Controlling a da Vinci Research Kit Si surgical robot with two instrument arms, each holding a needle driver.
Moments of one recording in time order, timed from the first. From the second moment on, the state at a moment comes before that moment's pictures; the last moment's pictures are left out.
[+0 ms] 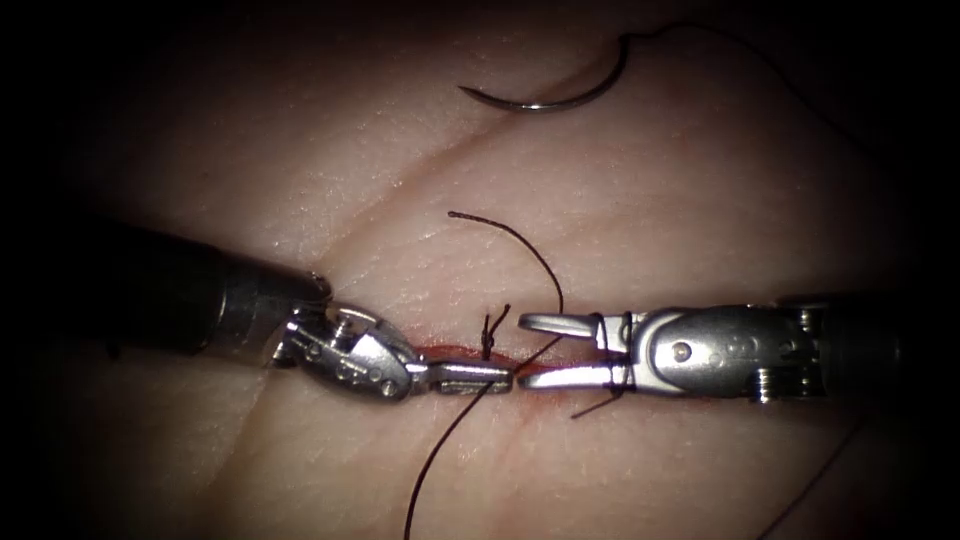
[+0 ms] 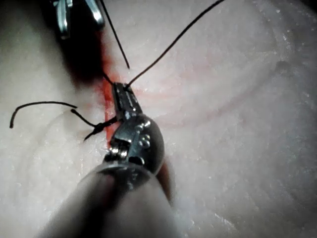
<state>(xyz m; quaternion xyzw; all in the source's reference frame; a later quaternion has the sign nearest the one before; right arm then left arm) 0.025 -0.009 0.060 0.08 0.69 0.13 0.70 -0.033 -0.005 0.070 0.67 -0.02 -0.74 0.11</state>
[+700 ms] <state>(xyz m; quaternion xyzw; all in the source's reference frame) 0.026 -0.010 0.060 -0.01 0.57 0.24 0.79 -0.034 -0.006 0.065 0.67 -0.04 -0.74 0.08</state>
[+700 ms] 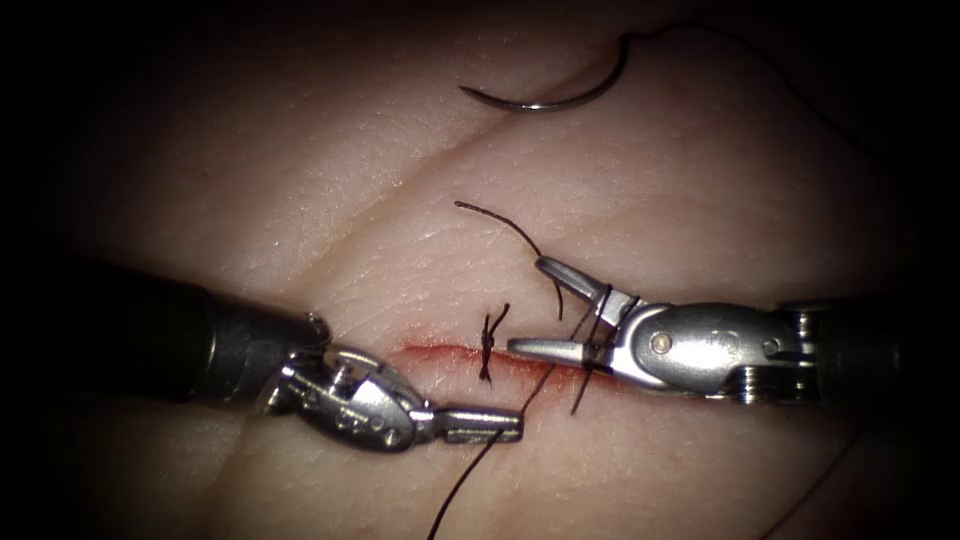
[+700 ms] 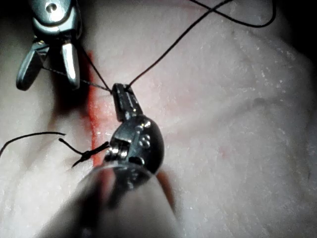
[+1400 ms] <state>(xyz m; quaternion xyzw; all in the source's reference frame) 0.031 -0.007 0.062 -0.10 0.46 0.31 0.83 -0.032 -0.003 0.064 0.66 -0.05 -0.75 0.05</state>
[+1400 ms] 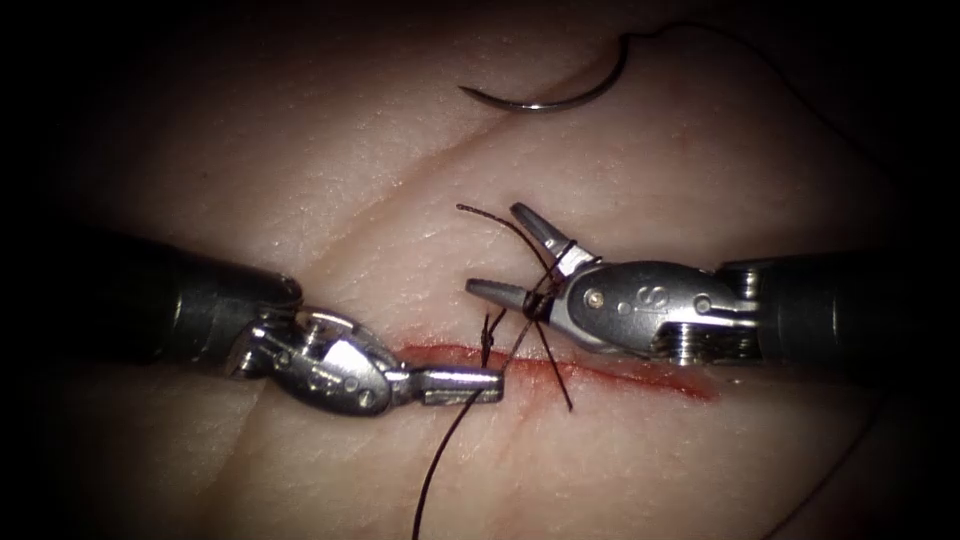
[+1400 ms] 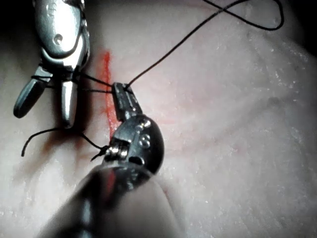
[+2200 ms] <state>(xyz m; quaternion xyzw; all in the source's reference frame) 0.034 -0.005 0.067 -0.11 0.36 0.28 0.88 -0.032 -0.002 0.064 0.66 -0.05 -0.75 0.04</state>
